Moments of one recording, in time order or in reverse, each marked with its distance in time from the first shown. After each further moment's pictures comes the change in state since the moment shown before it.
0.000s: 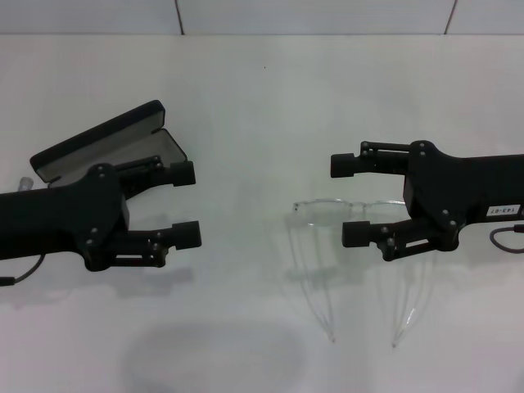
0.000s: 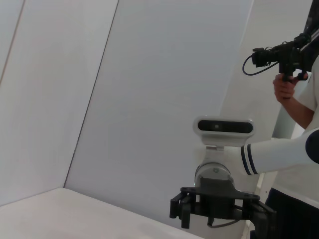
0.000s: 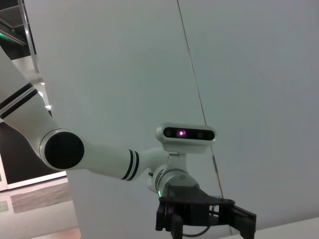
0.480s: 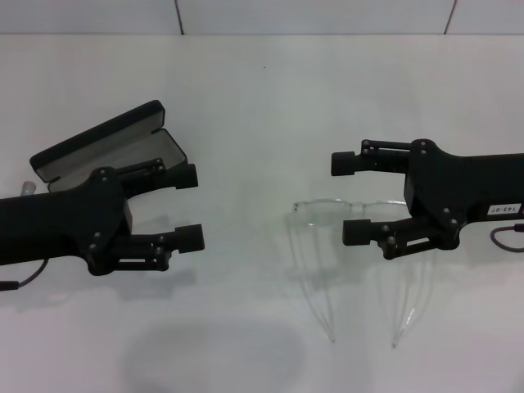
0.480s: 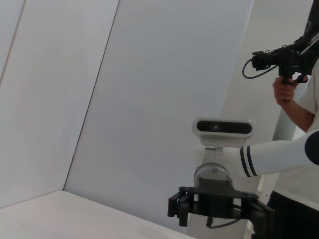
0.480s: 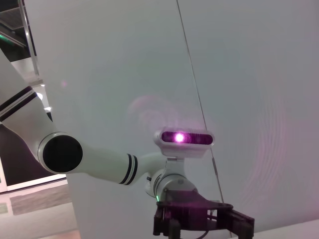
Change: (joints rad) left arm 0.009 -0.010 -0.002 -0.002 -0.002 0.001 0.014; right arm 0.000 0.000 0.002 0.000 0.003 -0.002 0.000
